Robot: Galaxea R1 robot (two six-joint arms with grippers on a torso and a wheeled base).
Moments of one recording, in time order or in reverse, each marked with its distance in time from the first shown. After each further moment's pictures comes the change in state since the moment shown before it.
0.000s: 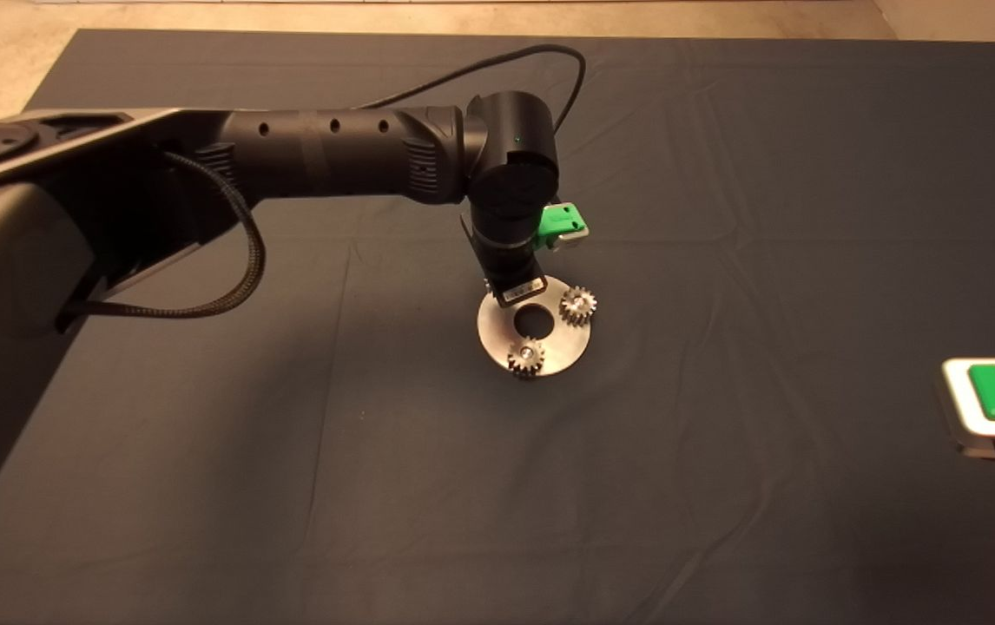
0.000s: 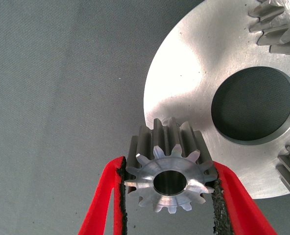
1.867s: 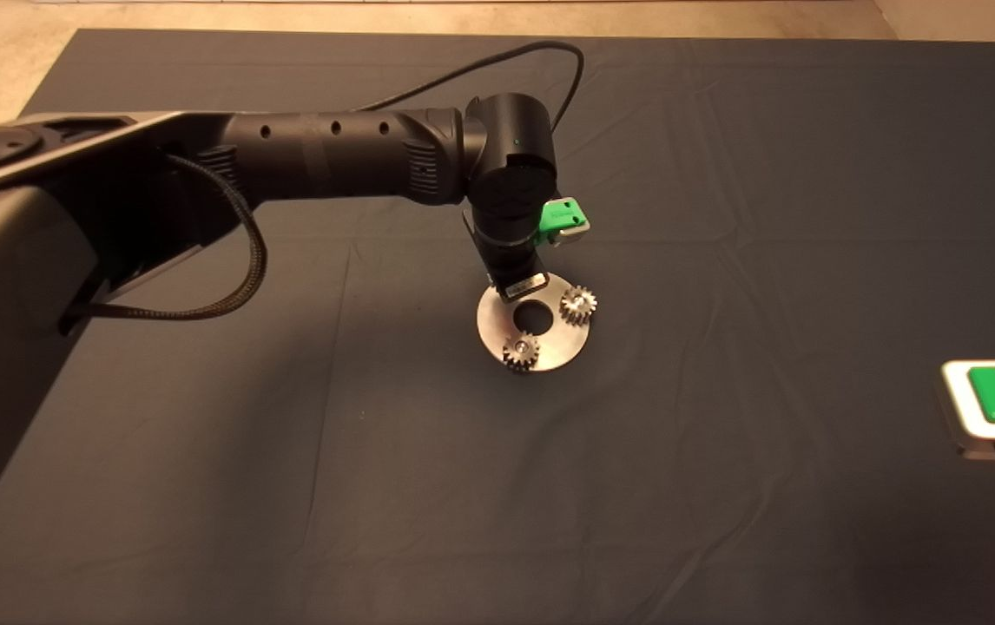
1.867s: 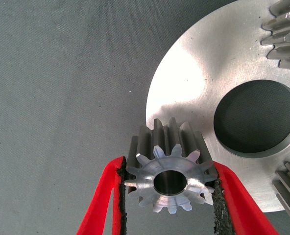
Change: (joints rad) left arm 0.005 0.002 -0.016 0.032 -0.032 -0.001; right arm 0.000 0.002 0.000 0.000 0.000 -0.008
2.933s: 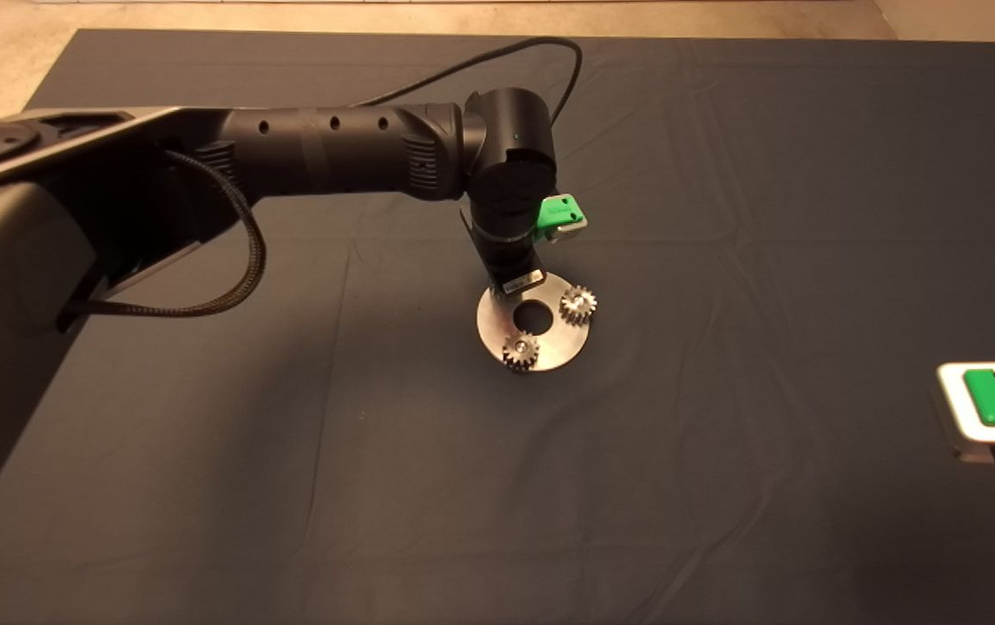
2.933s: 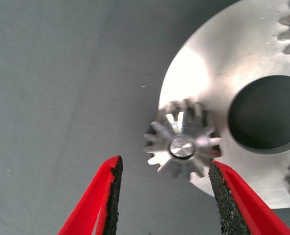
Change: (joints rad) left arm -0.013 0.000 -0.013 -0.003 0.019 0.004; right arm 0.000 0.014 0.000 0.000 0.000 -0.004
